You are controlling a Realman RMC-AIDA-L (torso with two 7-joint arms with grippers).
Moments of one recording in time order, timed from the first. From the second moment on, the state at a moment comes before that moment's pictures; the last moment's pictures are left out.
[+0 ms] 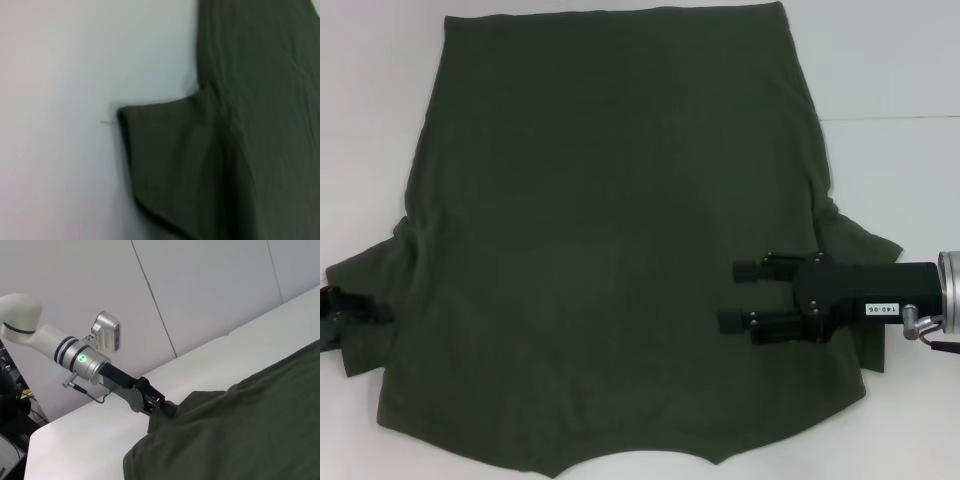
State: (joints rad) left arm -0.57 -1.91 0.30 0.55 2.54 1.36 -2.45; right arm 0.60 2.00 -0.84 -0.49 -1.89 -1.56 1.44
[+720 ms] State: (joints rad) left arm -0.58 -1.91 0.32 0.55 2.55 1.35 -2.47; right arm 0.59 2.00 -0.84 -0.49 -1.90 -1.57 1.45
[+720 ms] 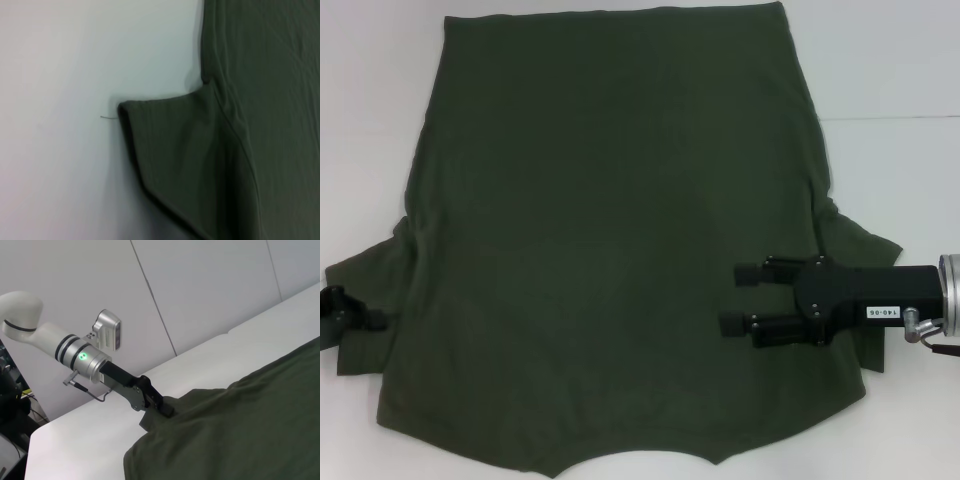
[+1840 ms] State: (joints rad) left arm -0.69 -1.77 0.26 0.68 2.76 1.51 -2.55; right arm 0.59 2.01 -0.84 -0.49 -1.93 -1.54 1.45
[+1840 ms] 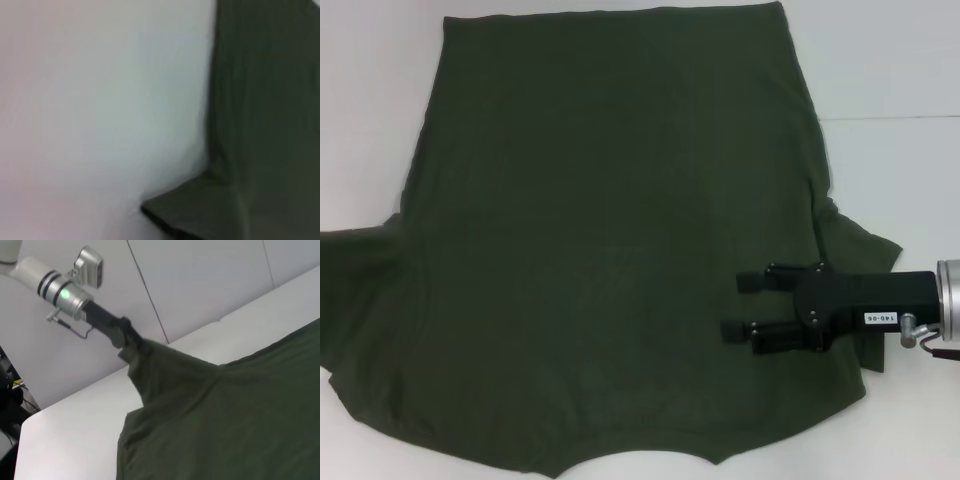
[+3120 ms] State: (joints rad) left arm -0.90 -1.95 0.31 0.41 2.69 1.17 -2.79; right arm 0.60 2.01 -0.84 -0.48 -1.93 -1.51 1.45
